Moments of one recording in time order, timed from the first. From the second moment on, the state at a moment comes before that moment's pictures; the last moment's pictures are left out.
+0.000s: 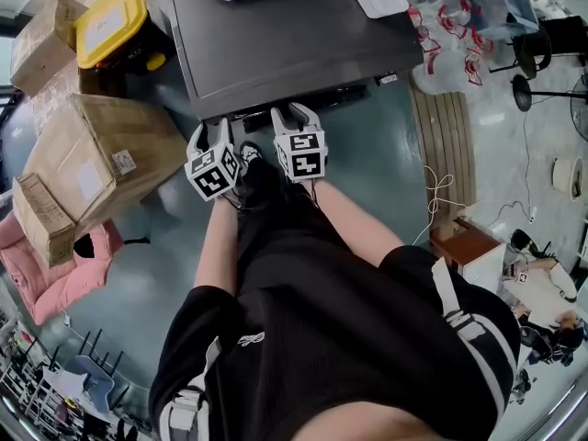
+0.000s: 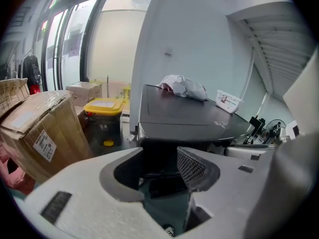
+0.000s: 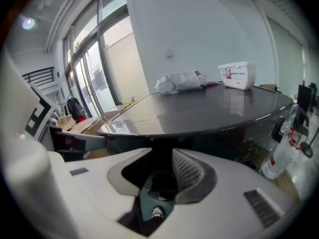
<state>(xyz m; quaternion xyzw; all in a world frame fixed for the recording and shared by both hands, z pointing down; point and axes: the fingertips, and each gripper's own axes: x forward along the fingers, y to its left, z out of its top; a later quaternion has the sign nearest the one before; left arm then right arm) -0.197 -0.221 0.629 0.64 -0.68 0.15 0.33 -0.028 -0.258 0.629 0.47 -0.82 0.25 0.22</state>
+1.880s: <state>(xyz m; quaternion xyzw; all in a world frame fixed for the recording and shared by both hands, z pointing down) -0.123 -0.001 0.486 0.83 -0.54 0.09 0.12 0.011 -0.031 0.486 0.41 -0.89 0.04 0.21</state>
